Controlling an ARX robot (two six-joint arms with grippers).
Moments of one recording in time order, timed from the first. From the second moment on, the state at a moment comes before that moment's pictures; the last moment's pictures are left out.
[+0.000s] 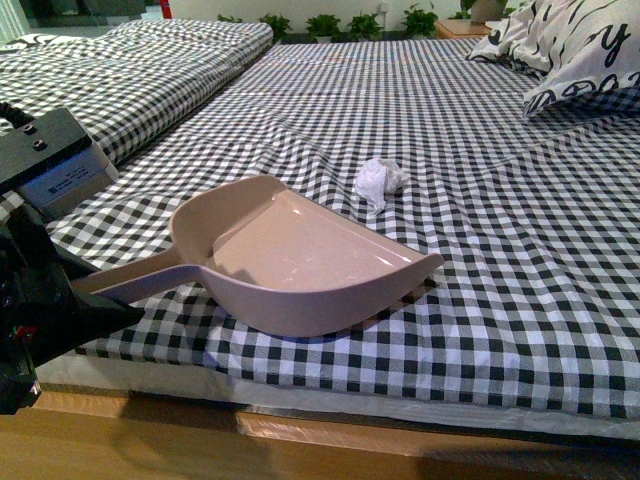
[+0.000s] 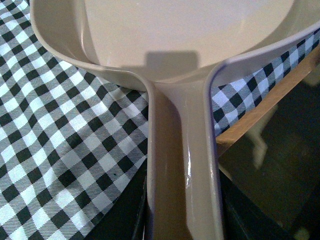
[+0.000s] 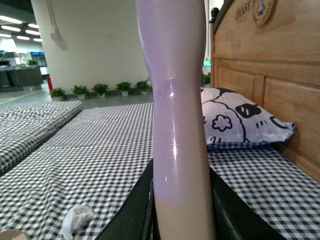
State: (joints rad) left arm -0.07 1.61 0.82 -0.06 0.52 0.75; right arm 0.44 0.62 0.40 0.52 0.49 -0.03
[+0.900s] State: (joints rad) left arm -0.07 1.62 0.82 -0.07 0.52 0.77; right arm 0.26 1.64 1.15 0.02 0.14 -0.18
